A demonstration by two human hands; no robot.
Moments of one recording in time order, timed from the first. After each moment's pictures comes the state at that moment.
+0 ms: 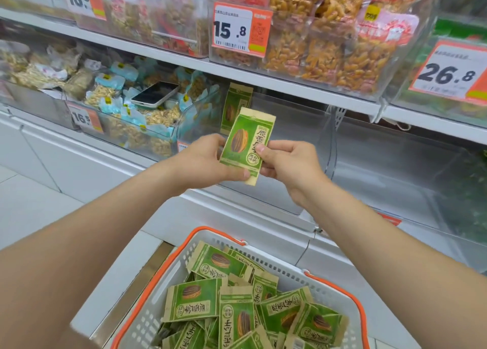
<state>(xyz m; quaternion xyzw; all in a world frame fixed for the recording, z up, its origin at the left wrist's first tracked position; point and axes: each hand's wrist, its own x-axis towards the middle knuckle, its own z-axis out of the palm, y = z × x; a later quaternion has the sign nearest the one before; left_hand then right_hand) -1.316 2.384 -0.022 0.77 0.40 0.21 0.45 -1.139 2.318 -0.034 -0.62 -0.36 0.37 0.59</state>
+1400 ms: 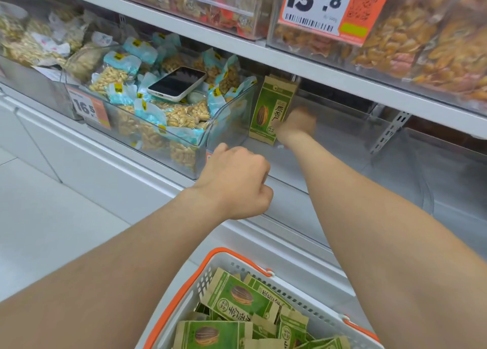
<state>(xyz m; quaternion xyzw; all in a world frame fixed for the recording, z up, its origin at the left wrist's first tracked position) -1.306 2.467 -0.073 0.93 0.36 0.13 0.00 -1.085 2.585 -0.089 -0.87 -0.42 0.03 0.27</state>
